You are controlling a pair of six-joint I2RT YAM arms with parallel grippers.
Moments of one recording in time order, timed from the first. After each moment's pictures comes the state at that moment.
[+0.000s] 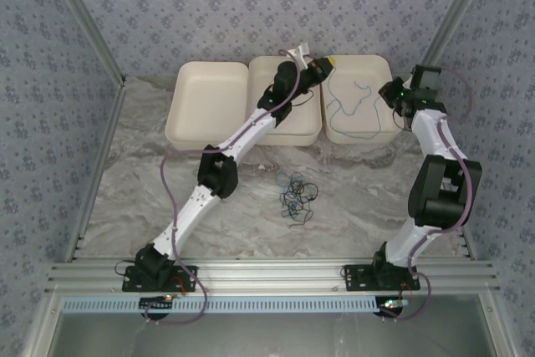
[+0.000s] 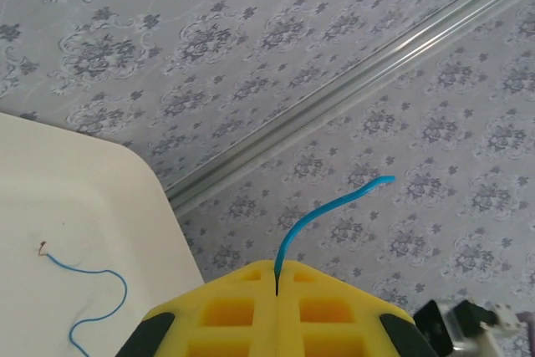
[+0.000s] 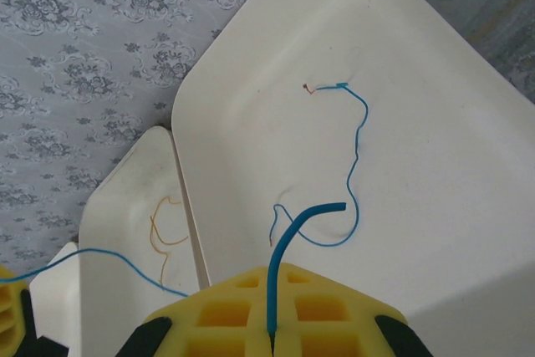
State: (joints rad) left arm -0.67 2.90 2.88 0.18 0.24 -1.04; right arm -0.19 1.72 1.38 -0.24 -0.31 0.67
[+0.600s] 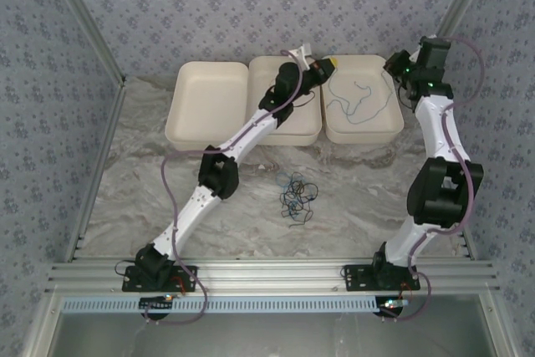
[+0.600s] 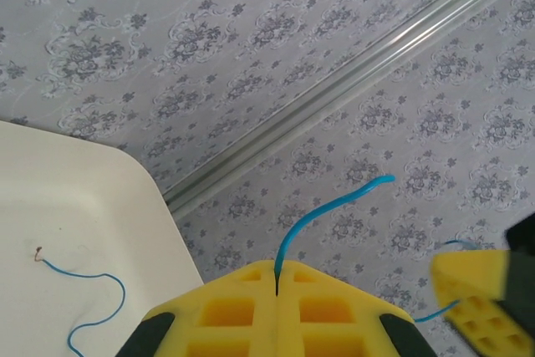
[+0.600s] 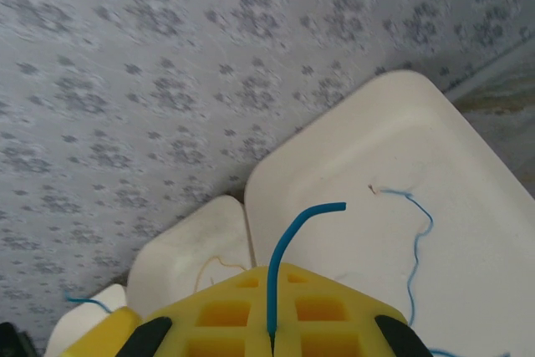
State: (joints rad) left arm -0.69 2.90 2.88 0.19 0.24 -1.01; right arm -0.17 1.75 1.60 -0.29 -0.26 0.62
